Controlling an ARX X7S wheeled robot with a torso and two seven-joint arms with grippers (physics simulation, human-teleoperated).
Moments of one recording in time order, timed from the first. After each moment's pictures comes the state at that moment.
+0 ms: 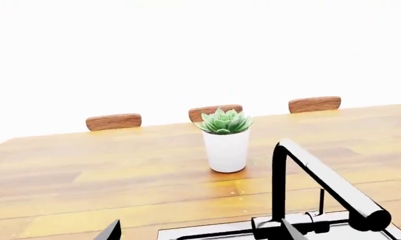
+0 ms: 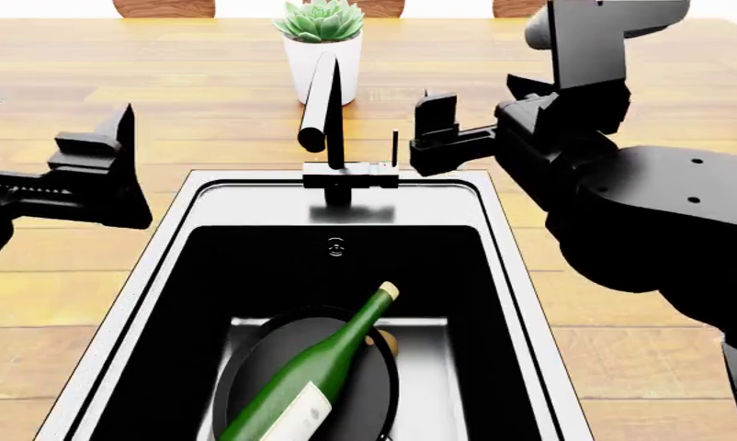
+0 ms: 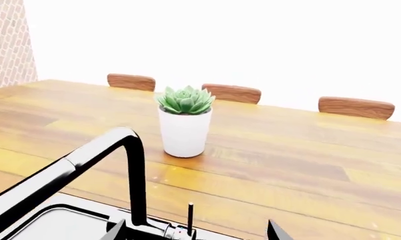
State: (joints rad) left arm -1.43 -1.34 0.89 0.77 -1.81 -0.41 -0.96; right arm 1.22 0.56 -0.52 -0.28 1.38 0.92 0.74
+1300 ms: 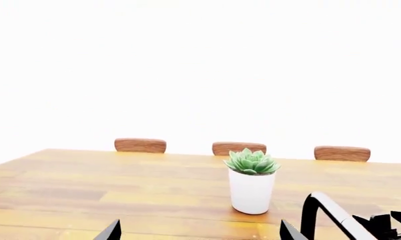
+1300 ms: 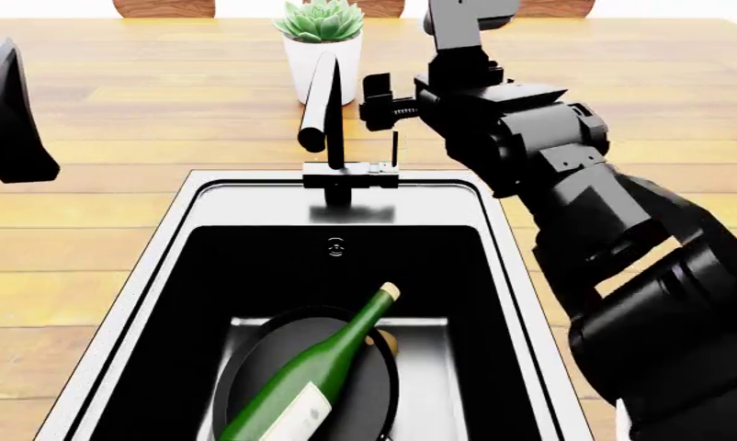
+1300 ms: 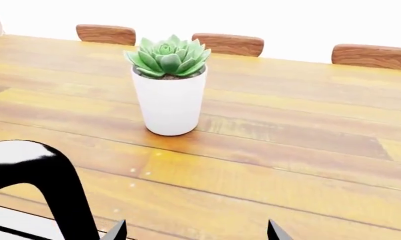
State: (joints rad) left arm -1.39 -1.49 0.82 0.80 -1.80 -0.24 -0.96; right arm 1.61 0.02 -1.10 1.16 1.15 0.42 0.13
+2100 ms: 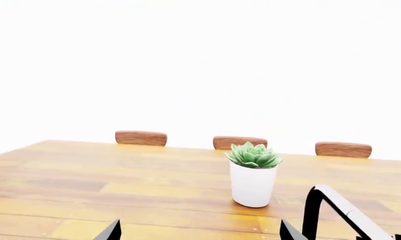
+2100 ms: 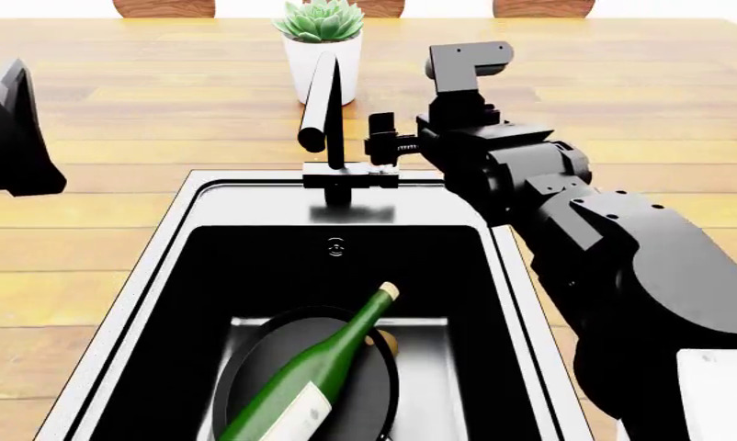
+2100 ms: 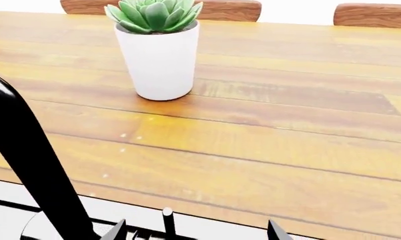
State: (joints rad) left arm -1.31 -1.51 0.85 0.80 -1.75 -0.17 -0.93; right arm 1.57 0.00 -1.55 1.26 1.59 0.29 0.12
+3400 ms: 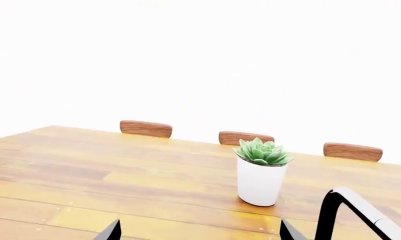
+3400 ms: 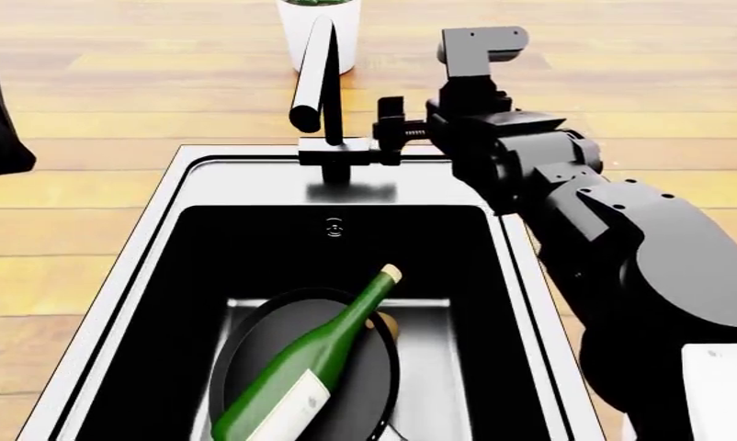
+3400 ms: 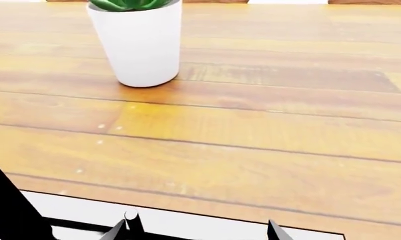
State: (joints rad) left arm -1.26 -1.54 0.84 0.78 -1.72 -0.06 -0.91; right arm 1.60 0.00 -1.59 1.29 1.64 0.27 0.12
